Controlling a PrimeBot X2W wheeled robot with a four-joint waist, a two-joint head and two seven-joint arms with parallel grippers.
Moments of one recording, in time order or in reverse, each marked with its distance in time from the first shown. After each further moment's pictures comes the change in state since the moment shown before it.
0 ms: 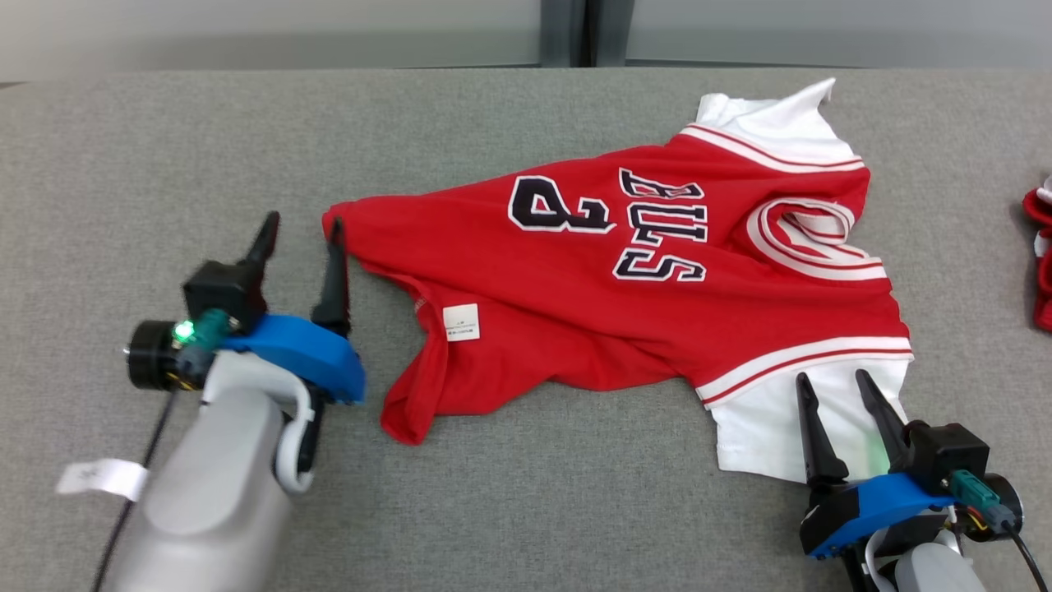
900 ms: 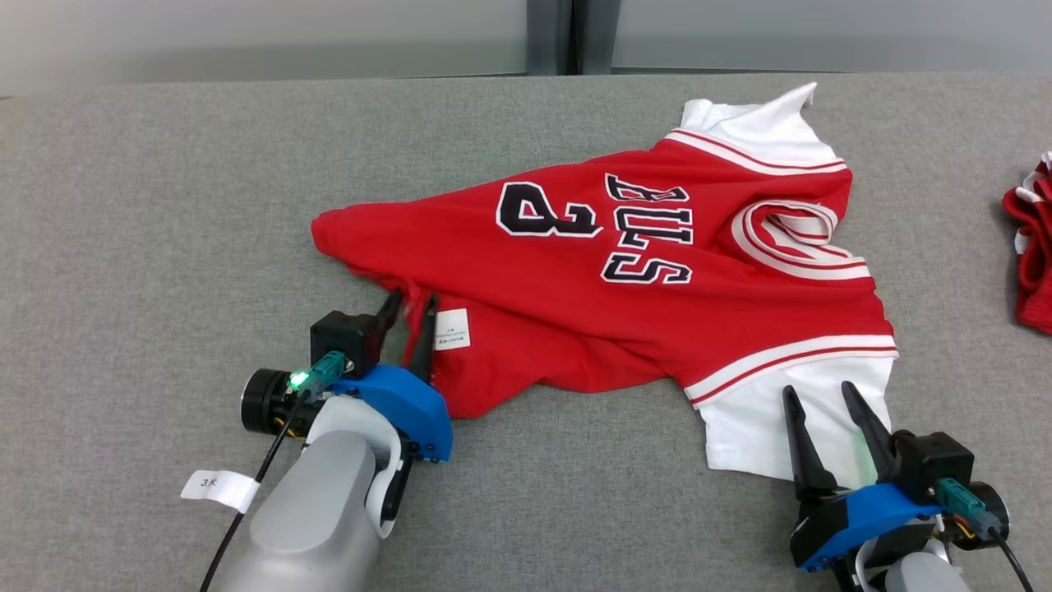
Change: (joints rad) left arm 0.035 -0.189 -0.031 0.190 0.075 -0.044 0.001; right arm 0.015 0.000 0.021 0.014 0.006 0.000 0.000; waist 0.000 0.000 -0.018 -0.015
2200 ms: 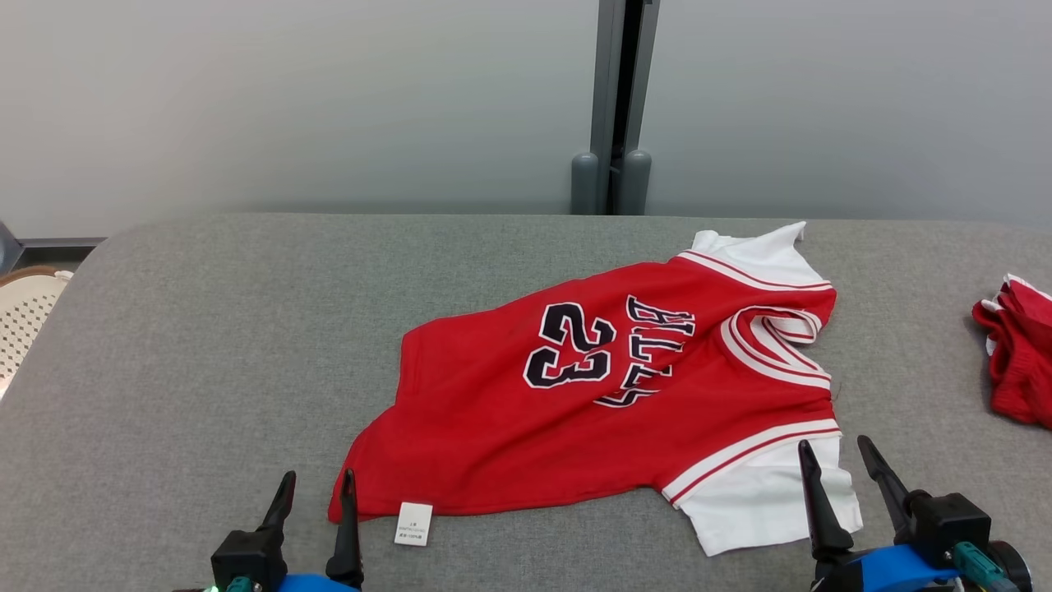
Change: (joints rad) left arm 0.570 0.016 0.374 -0.437 0.234 -0.017 -0.001; right arm 0.147 0.000 -0.018 -0.097 -0.015 0.000 0.000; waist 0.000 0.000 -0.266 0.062
